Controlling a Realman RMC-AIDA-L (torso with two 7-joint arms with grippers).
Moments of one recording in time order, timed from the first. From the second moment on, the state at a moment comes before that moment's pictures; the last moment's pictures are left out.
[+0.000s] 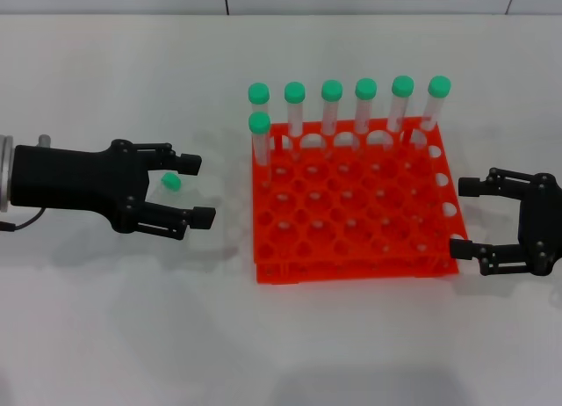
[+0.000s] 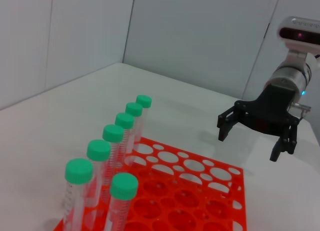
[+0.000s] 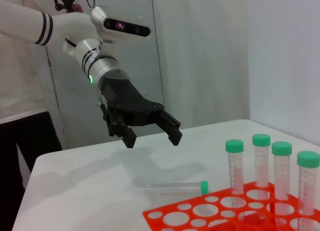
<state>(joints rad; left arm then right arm) -0.58 -1.90 0.90 0.58 1.93 1.69 -1.40 0.45 1.87 -1.13 -0.43 -1.53 -1.59 1.00</state>
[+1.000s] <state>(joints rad) -0.55 -1.94 0.90 0.76 2.00 1.69 -1.75 0.44 1.88 -1.12 -0.43 -1.52 -1.59 0.99</state>
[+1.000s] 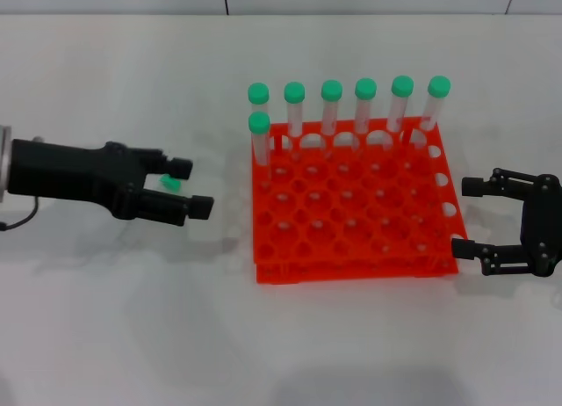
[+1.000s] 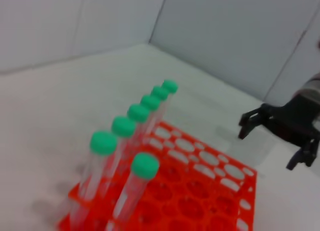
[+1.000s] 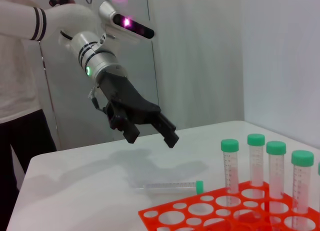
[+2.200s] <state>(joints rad) -0.72 -2.00 0.92 0.94 2.72 1.61 -2.49 0.42 1.91 -1.06 -0.43 -1.52 -1.56 0.92</state>
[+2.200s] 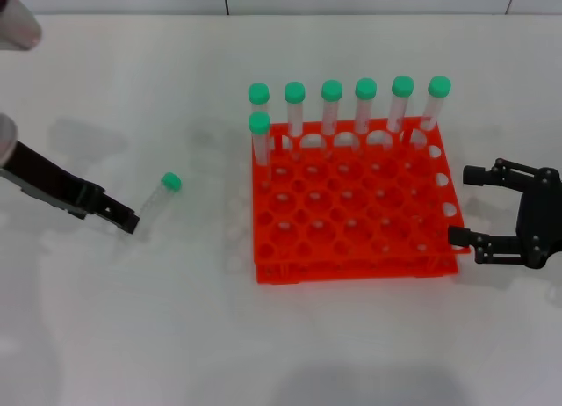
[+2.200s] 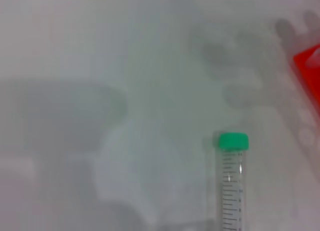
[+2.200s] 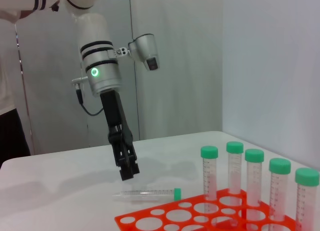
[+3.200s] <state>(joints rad) -0.80 -2.04 1.06 0.86 2.81 1.58 -2.63 0.41 1.92 -1.06 -0.43 -1.52 -1.54 0.92</state>
